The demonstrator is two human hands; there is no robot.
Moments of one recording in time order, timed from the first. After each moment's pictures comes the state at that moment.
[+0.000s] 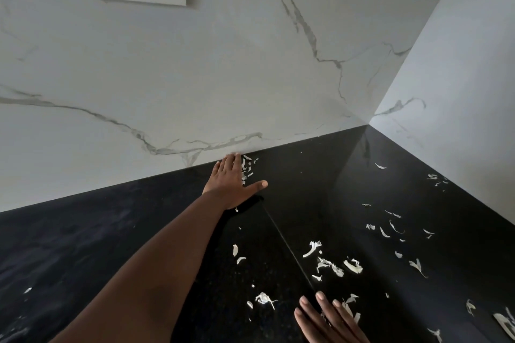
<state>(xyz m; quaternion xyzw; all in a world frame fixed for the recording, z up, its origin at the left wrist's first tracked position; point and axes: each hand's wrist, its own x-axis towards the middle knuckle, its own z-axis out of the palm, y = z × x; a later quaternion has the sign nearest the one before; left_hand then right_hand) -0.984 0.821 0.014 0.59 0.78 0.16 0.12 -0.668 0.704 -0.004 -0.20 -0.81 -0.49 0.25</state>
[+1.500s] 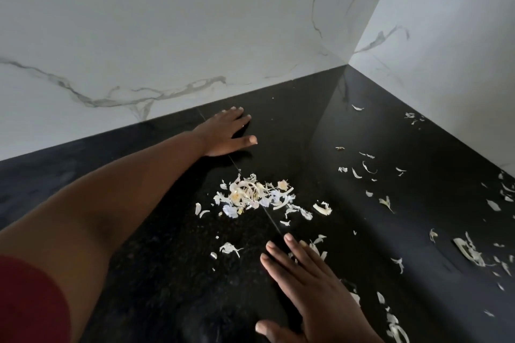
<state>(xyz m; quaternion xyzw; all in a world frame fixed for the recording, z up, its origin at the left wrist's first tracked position) -0.956 0.860 0.018 0.76 0.63 0.04 0.12 -0.640 0.664 0.023 -0.30 -0.95 -0.02 0.02</state>
